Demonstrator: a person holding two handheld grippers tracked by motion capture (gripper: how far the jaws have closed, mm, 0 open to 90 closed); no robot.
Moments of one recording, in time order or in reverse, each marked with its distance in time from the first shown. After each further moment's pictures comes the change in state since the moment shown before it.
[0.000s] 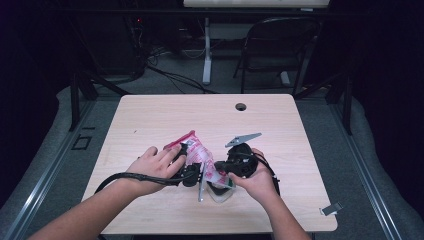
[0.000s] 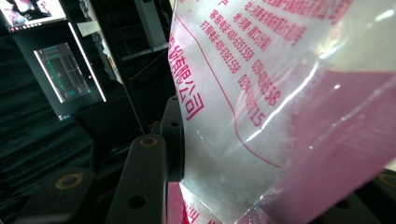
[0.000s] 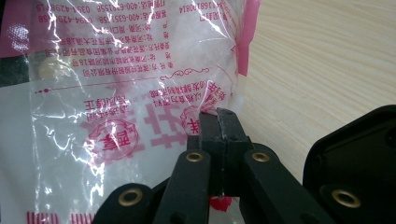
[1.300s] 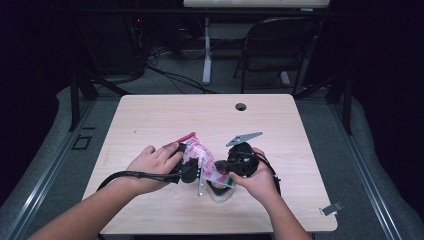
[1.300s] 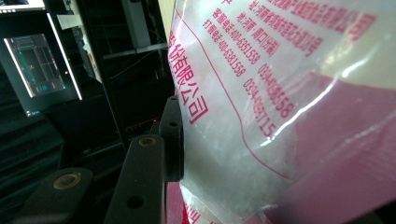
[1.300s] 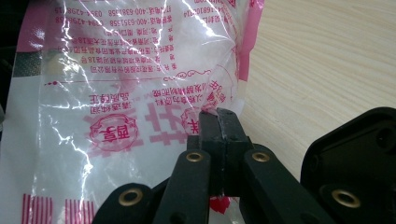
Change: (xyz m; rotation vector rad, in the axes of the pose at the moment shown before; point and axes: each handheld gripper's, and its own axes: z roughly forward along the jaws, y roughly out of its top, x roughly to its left) left arm 0.002 -0.006 0.008 -0.034 -0.075 -0.105; right arm 0.000 0.001 -0.003 -0.003 0.001 0.001
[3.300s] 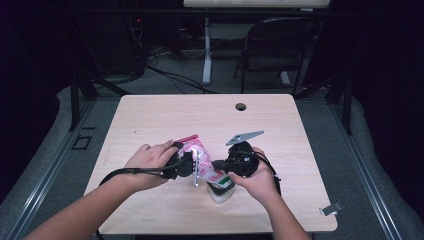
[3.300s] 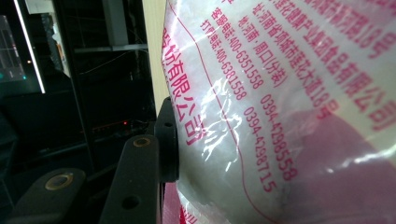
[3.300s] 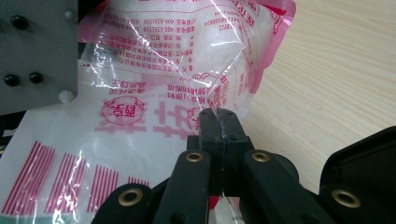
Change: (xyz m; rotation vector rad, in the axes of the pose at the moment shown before) left arm 0.005 -0.013 0.014 -0.039 -0.096 -0.120; right arm 0.008 0.005 -0.008 -0.029 0.052 0.000
